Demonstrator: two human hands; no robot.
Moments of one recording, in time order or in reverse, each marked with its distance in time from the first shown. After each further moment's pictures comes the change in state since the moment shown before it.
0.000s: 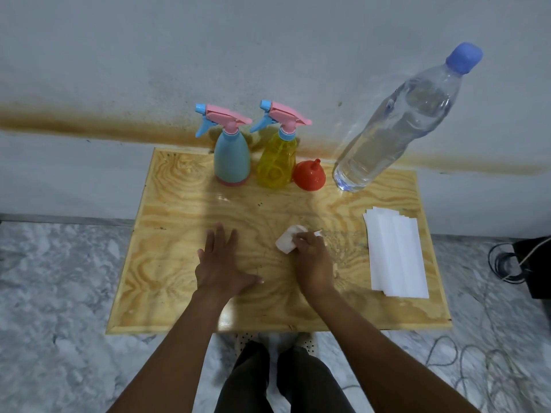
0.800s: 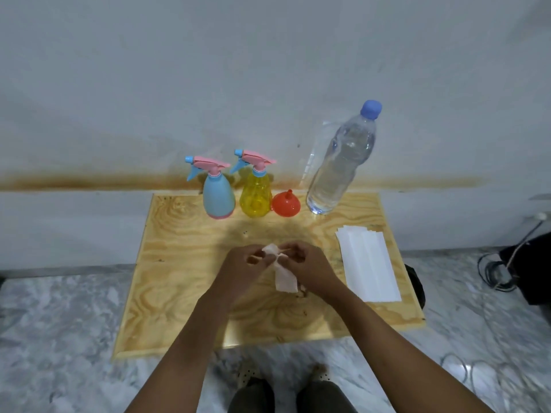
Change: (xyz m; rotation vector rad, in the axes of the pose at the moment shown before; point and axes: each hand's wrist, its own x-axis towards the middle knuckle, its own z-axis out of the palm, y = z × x) left_hand -0.044 0.072 -0.052 -0.704 0.119 0.381; right_hand -0.006 -0.029 -0.112 0.650 -0.213 0.184
